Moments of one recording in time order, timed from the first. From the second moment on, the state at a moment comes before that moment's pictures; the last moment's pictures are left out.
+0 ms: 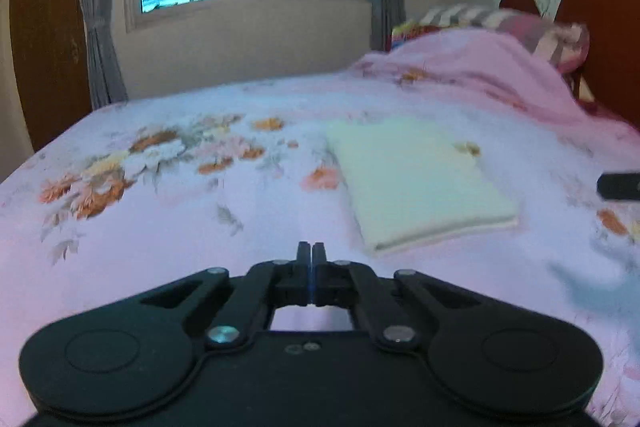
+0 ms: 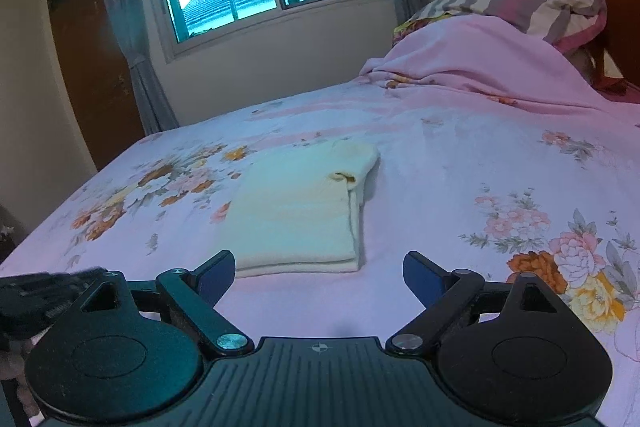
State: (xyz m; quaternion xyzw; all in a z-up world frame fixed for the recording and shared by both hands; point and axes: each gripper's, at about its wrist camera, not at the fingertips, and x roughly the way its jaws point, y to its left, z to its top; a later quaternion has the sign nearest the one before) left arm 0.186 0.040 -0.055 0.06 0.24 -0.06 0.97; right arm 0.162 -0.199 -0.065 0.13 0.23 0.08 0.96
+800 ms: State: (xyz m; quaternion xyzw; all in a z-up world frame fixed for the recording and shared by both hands) left arm 0.049 0.056 0.009 0.03 0.20 -0.06 0.98; right arm 0.024 -0.181 -0.004 0.09 0.17 0.09 0.98
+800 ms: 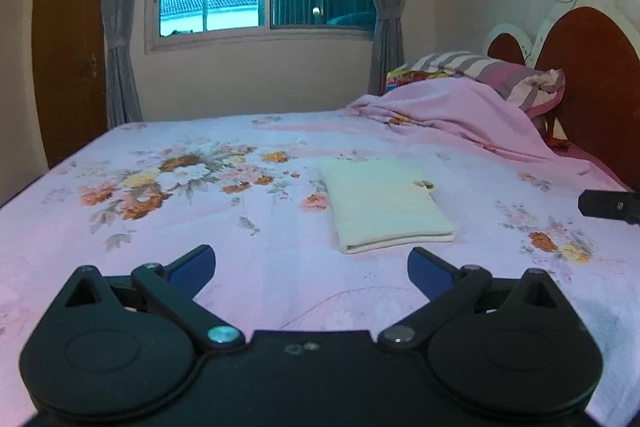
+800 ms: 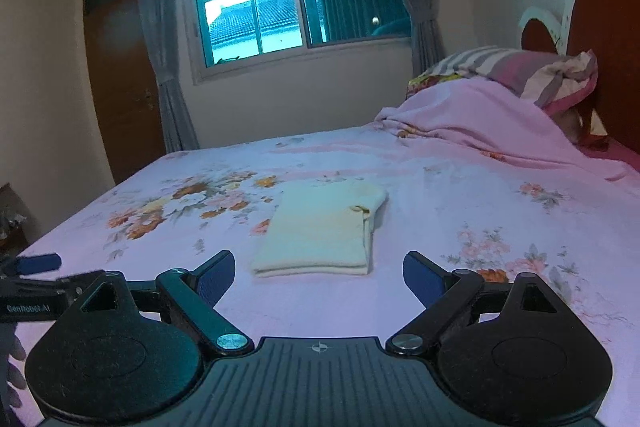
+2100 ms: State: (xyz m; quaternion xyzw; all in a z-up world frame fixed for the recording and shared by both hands) left arm 0.072 0.078 -0.014 -0.01 0.23 -0.07 0.97; right arm 0.024 -0.178 -0.013 0.10 0.19 0.06 0.97
